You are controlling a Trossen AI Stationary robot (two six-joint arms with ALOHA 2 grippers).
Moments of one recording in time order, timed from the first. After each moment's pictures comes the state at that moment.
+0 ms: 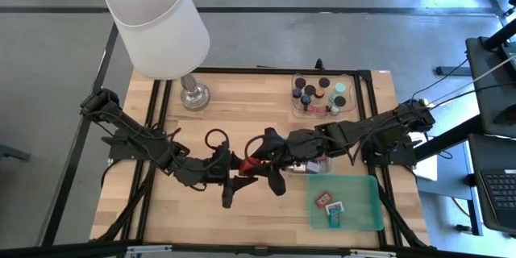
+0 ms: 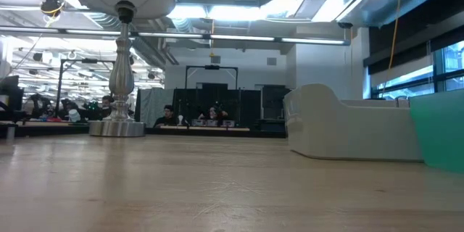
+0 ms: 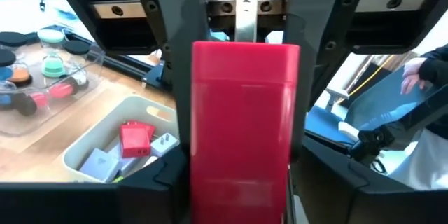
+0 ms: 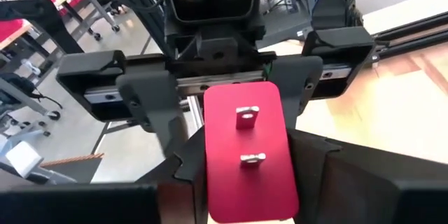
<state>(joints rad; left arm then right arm) -0.55 1.43 1.13 0.10 -0.64 -0.52 0.35 1.66 1.54 -0.24 0.09 0.50</state>
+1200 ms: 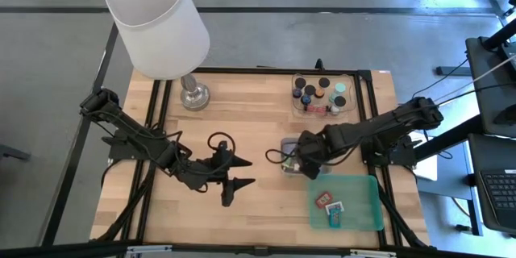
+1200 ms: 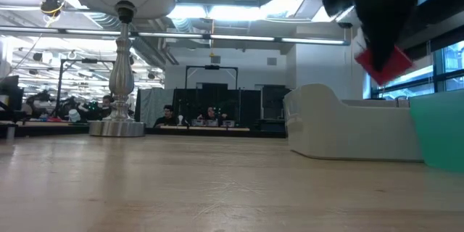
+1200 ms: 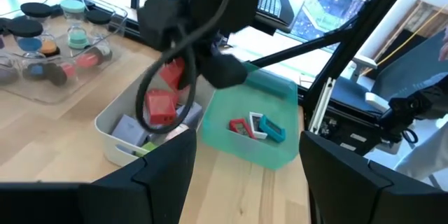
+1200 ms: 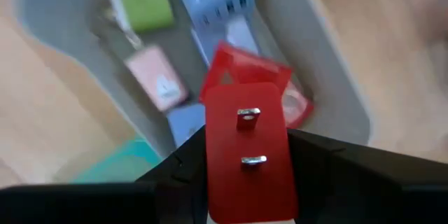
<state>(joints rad) -0.55 1.43 1.13 -0.08 -0.64 -0.59 0.32 1.57 1.24 -1.19 0.15 0.87</state>
